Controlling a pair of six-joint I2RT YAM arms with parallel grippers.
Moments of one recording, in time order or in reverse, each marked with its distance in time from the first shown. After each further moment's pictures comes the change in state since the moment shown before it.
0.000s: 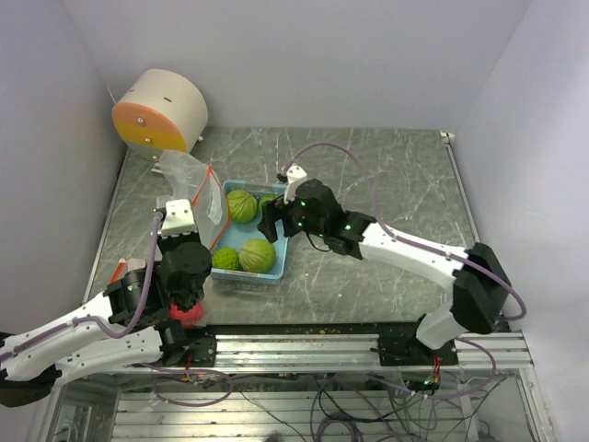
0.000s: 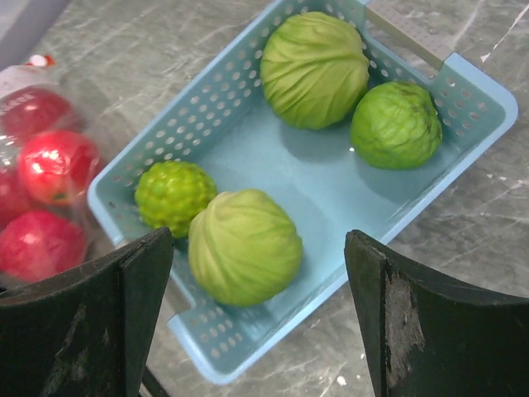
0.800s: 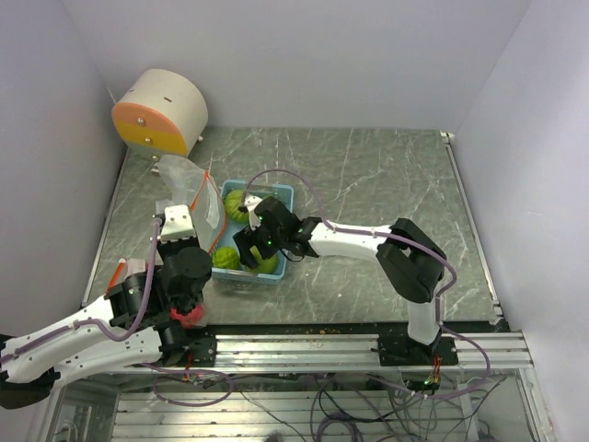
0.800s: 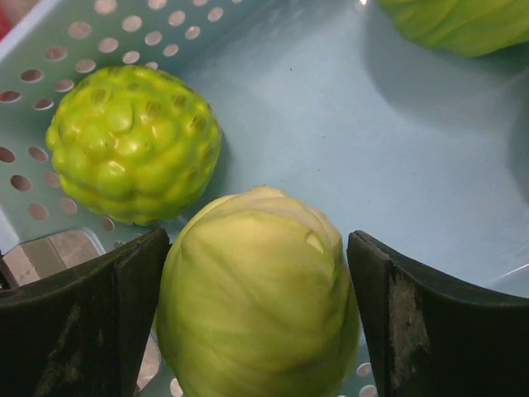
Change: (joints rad) left arm 0.000 -0.030 -0.057 -0.028 -0.013 -0.055; right arm 0.051 0.445 0.185 -0.054 -0.146 -0.076
